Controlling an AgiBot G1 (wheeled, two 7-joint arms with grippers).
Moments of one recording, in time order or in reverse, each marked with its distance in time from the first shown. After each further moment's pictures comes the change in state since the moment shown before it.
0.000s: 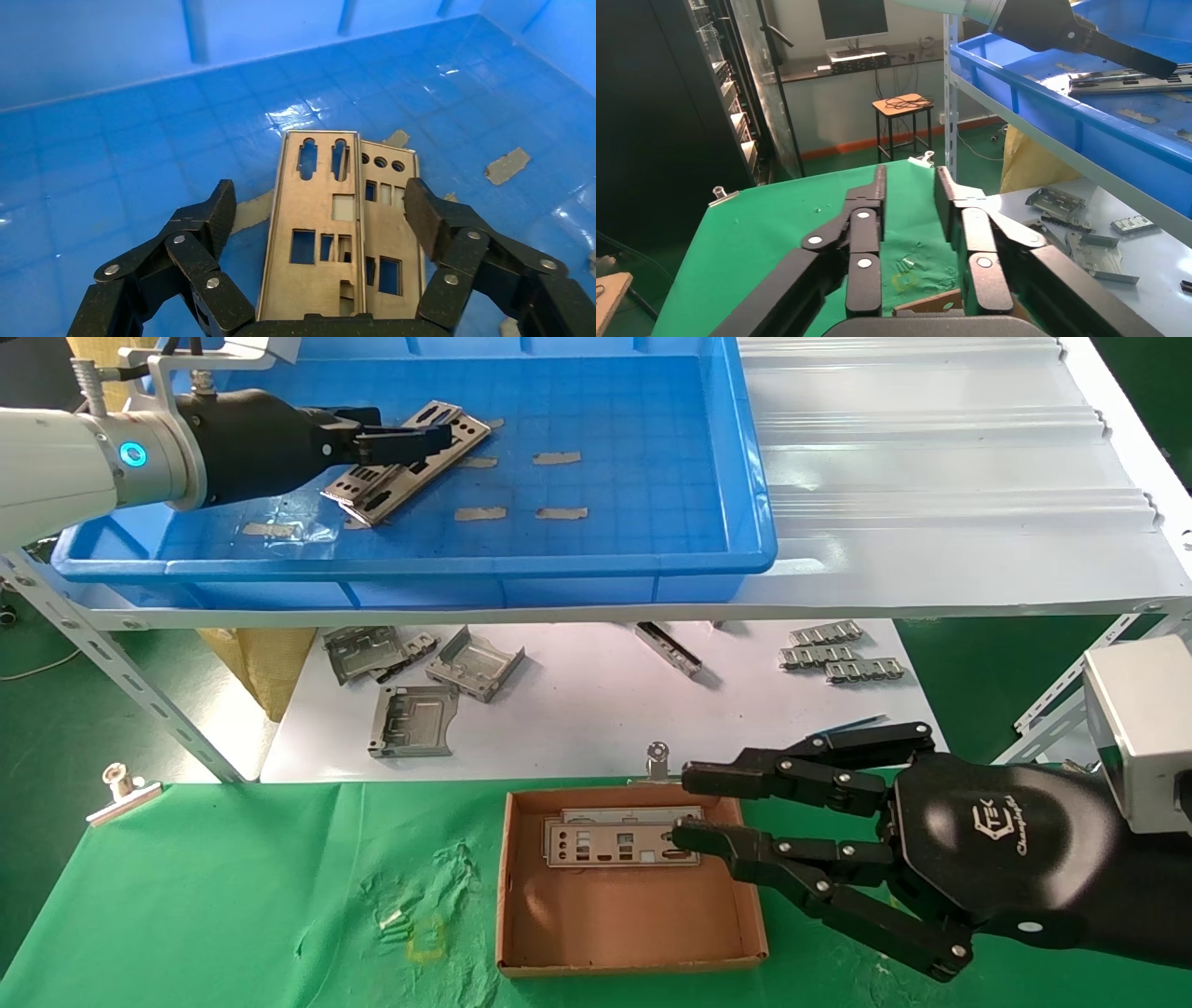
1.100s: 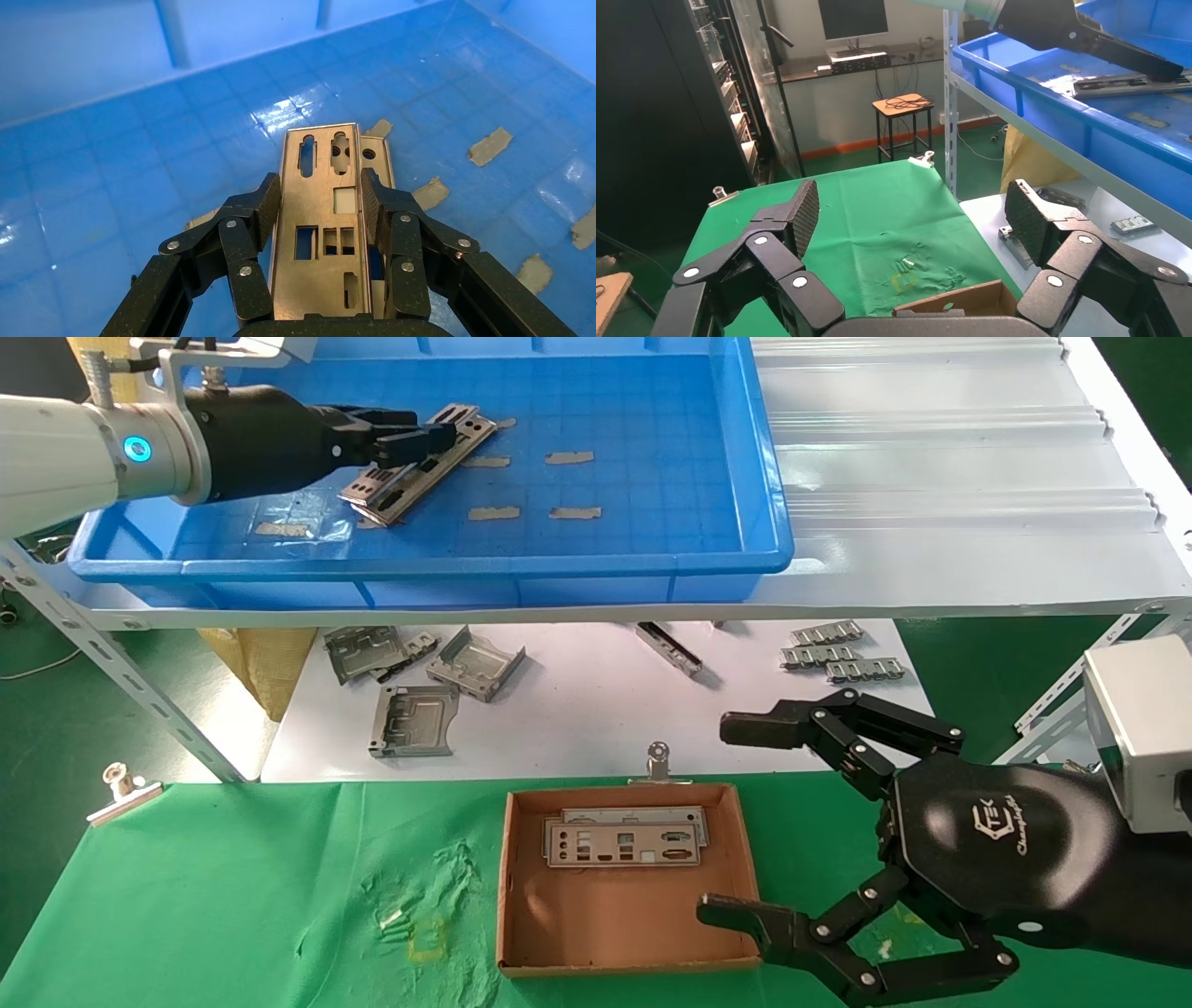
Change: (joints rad) left arm -0.028 0.000 0.005 -0.016 0.007 0.040 0.019; right arm 0.000 0.000 0.000 0.000 0.000 0.000 0.000
